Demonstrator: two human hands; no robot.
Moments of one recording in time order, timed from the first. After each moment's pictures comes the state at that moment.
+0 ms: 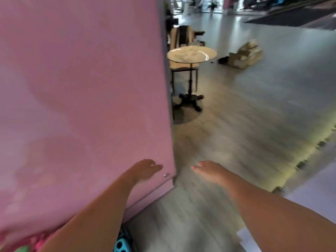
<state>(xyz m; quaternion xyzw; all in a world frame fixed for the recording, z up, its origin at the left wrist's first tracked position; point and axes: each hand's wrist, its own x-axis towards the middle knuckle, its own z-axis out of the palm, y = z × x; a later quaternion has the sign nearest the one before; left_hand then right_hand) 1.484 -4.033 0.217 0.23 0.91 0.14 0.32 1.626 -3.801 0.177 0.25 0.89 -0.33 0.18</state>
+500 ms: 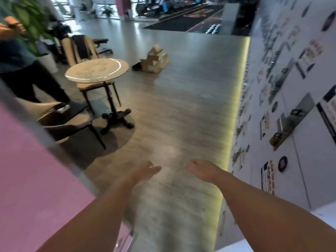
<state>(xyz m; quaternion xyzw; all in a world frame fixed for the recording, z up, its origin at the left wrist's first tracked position) 1.371 -3.700 0.199 0.45 0.80 0.15 0.36 1.592 -3.583 0.197 0.50 0.77 -0.40 0.07</state>
